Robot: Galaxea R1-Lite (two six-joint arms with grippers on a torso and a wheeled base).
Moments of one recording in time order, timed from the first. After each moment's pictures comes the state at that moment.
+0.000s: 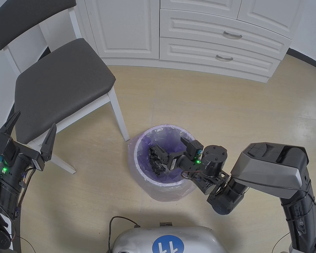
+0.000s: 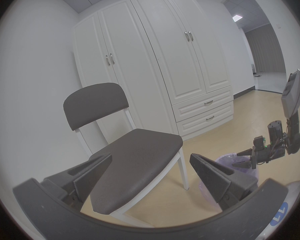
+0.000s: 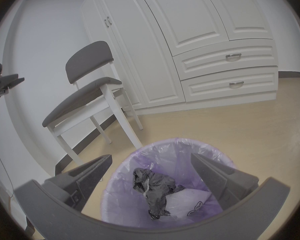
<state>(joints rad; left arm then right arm) -0.37 1.34 -0.09 -1.53 0.28 0.45 0.64 2.48 -1.03 -1.55 -0.12 0.13</state>
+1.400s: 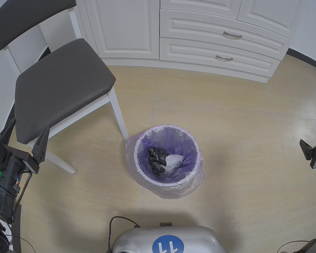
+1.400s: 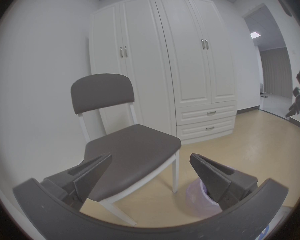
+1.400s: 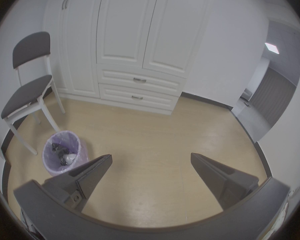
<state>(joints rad) -0.35 1.29 -0.05 -1.53 0.29 0.25 0.05 1.02 -0.37 -0.52 -0.27 -0.10</state>
